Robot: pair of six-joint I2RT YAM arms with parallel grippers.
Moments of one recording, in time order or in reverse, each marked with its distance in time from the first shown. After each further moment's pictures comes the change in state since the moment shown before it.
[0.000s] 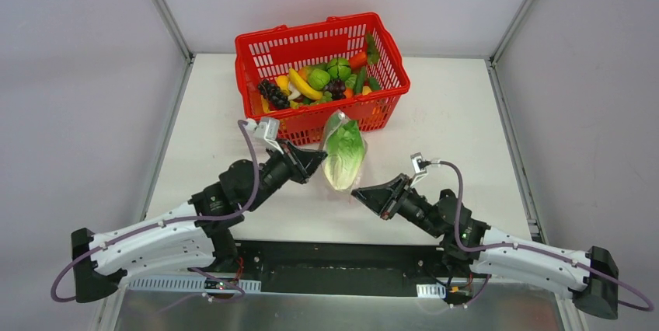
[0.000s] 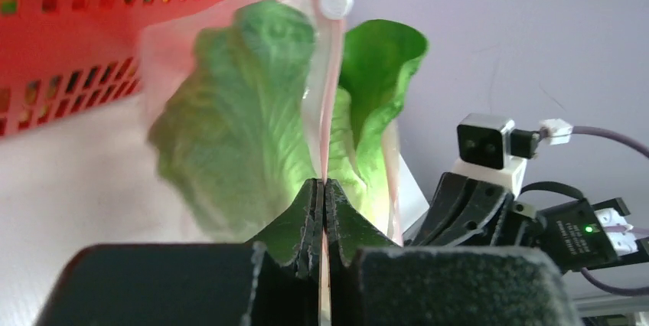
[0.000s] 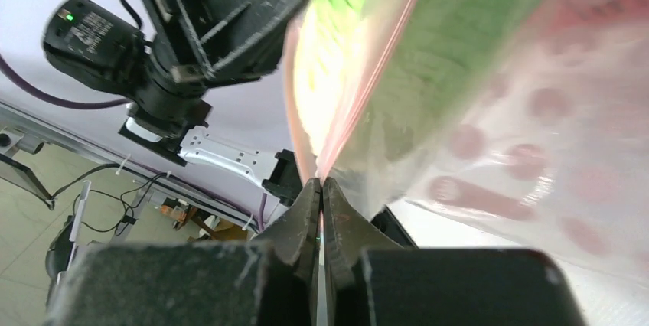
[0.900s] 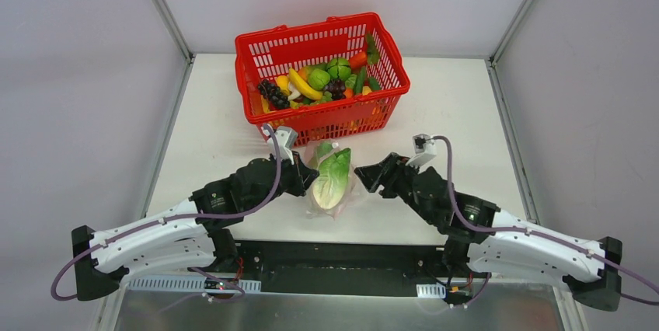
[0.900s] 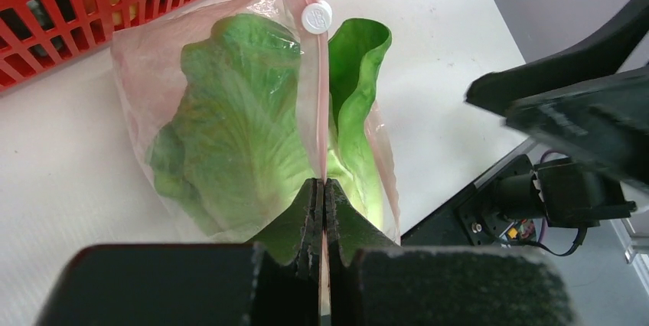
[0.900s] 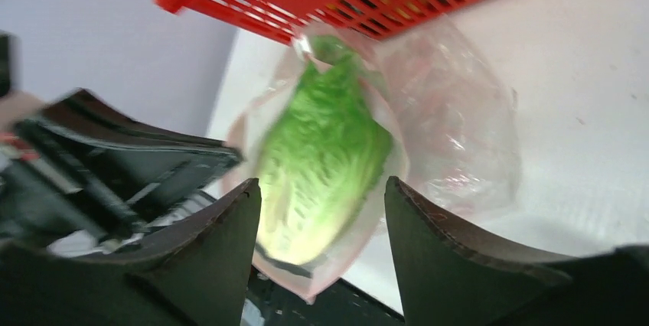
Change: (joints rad) left arm 0.011 0.011 0.106 -0.410 0.036 0.109; right arm -0.003 0.135 0.410 -0.668 0.358 0.006
